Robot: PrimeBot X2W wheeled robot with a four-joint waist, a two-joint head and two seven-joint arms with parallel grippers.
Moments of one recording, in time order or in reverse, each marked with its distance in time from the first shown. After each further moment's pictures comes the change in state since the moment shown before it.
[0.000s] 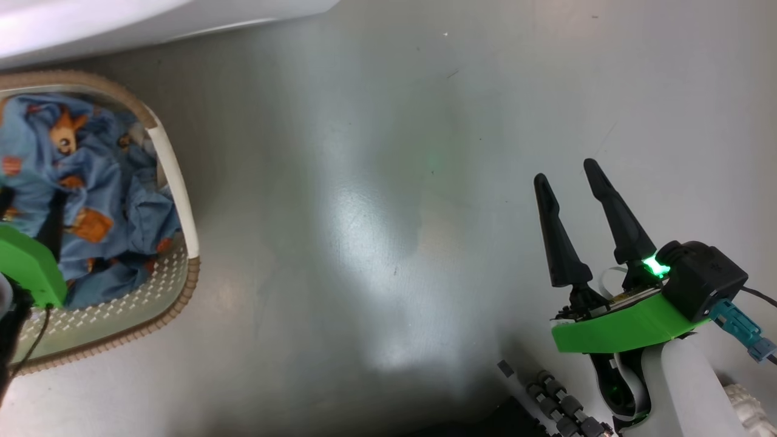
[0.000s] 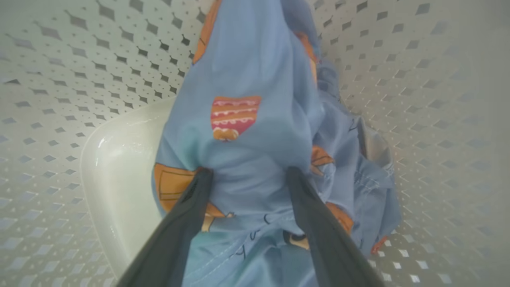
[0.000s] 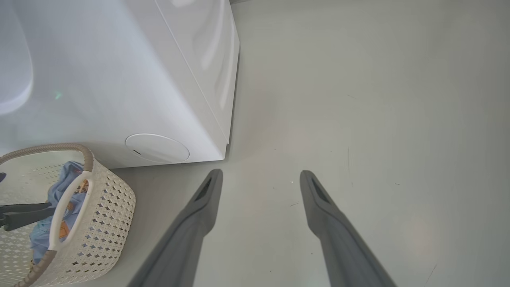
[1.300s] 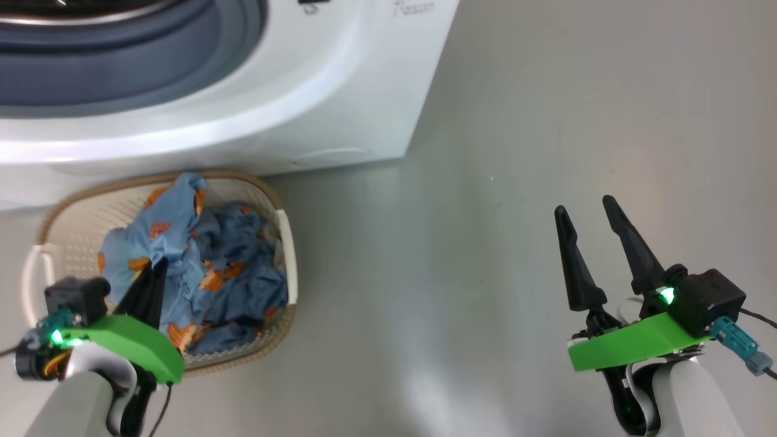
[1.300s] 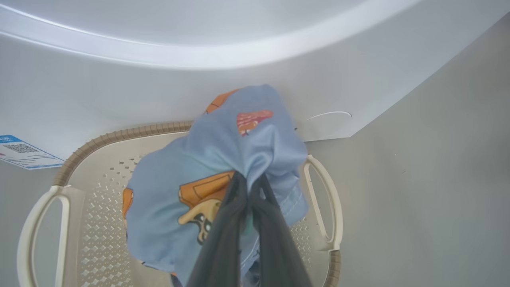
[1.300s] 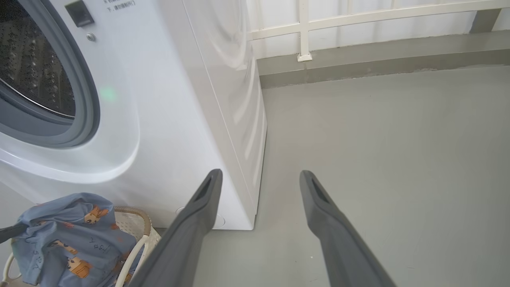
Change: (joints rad) left arm 0.365 -0.192 0.249 -0.314 0.137 0.033 -0.067; right arm 0.053 0.000 -0.070 0.074 -0.041 0.000 0.000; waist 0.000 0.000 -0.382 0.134
